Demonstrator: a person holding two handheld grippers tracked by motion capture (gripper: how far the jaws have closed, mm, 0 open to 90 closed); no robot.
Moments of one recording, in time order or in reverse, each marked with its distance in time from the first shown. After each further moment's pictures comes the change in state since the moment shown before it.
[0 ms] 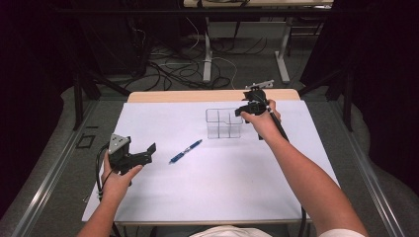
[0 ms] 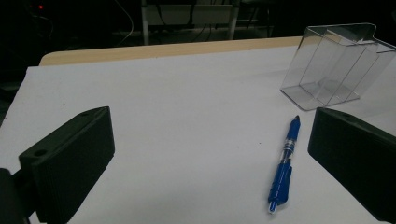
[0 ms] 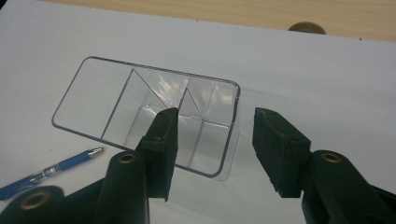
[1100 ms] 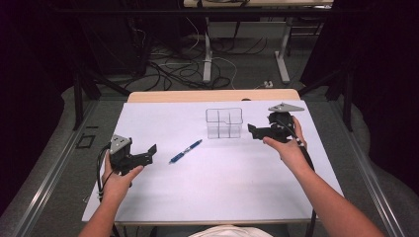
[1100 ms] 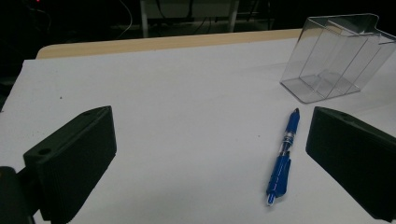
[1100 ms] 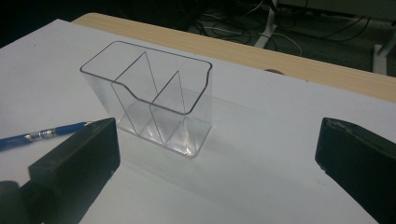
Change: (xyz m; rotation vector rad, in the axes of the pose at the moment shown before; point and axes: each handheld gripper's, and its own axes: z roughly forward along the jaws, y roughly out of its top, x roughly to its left) left arm -0.001 -0.001 0.001 0.030 0.000 0.002; right arm -0.028 -0.083 -0.059 -0.331 0.017 -0.194
